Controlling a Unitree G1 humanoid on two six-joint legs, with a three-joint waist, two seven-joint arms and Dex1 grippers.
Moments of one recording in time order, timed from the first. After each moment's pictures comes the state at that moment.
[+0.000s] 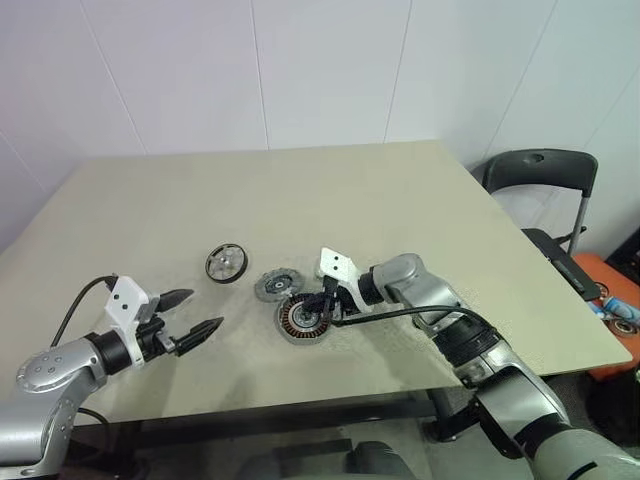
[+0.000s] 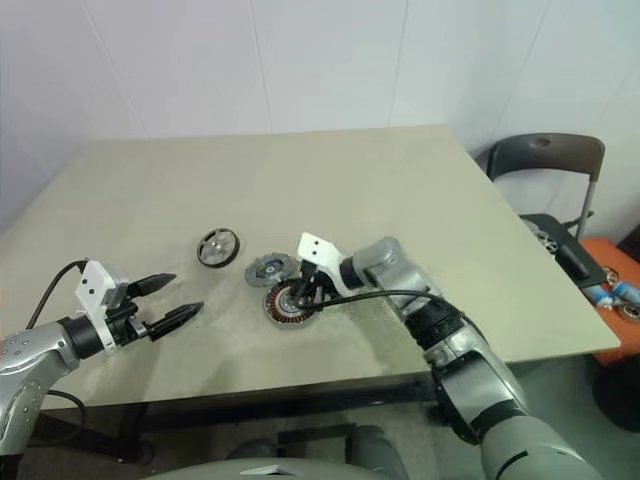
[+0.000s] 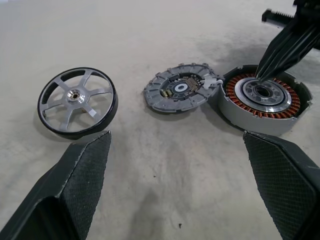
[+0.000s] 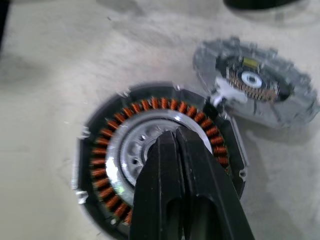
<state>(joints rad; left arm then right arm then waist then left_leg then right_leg) 0.18 0.68 0.33 -0.32 -0.49 0.43 -0.85 -0.70 -0.32 0.47 0.33 0.08 0.49 1.10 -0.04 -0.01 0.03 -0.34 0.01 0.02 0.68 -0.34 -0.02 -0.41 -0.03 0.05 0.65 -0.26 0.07</state>
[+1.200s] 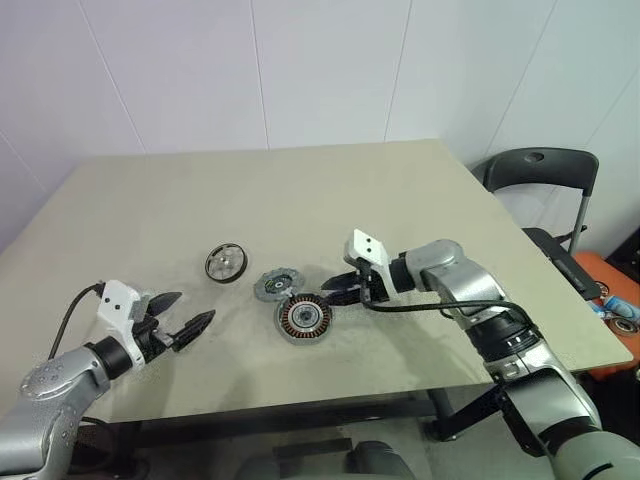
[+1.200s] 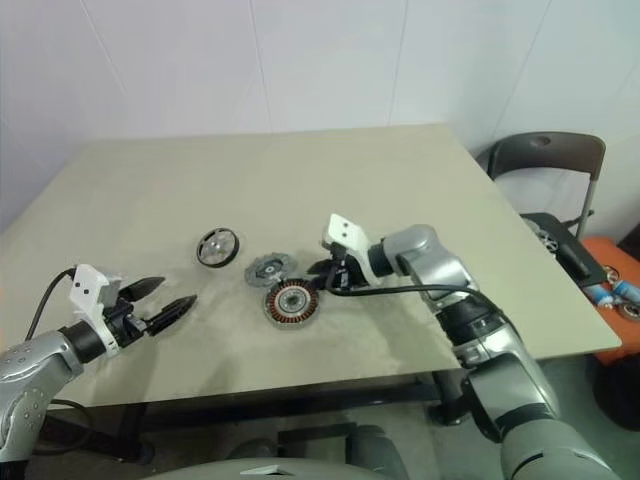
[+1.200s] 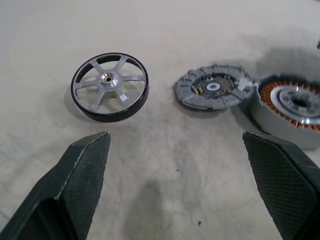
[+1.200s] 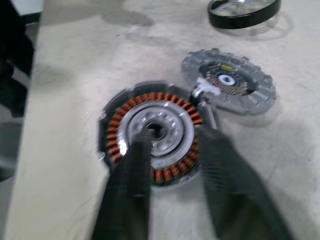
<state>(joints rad) 0.20 0.60 0.38 -0.32 -0.59 0.55 -0.69 -0.69 -0.49 0.36 0.15 0.18 0.56 1.24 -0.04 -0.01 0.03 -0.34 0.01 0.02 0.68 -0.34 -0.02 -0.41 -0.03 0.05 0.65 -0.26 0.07</state>
